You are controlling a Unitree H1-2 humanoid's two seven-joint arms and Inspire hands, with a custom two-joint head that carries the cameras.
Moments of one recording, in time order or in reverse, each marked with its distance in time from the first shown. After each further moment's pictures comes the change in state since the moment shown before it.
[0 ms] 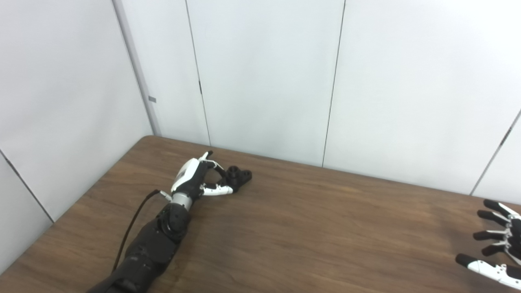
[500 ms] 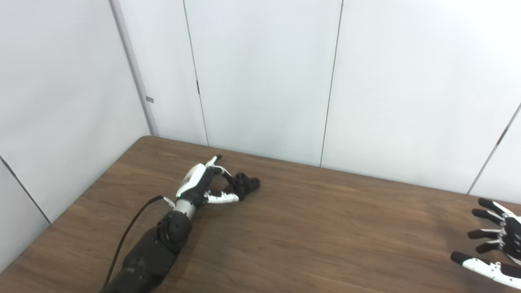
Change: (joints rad) left arm 0.082 -0.004 -0.050 -0.151 -0.001 -0.053 -0.051; right arm -0.009 0.010 0.007 0.007 -0.006 -0.002 -0.001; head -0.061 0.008
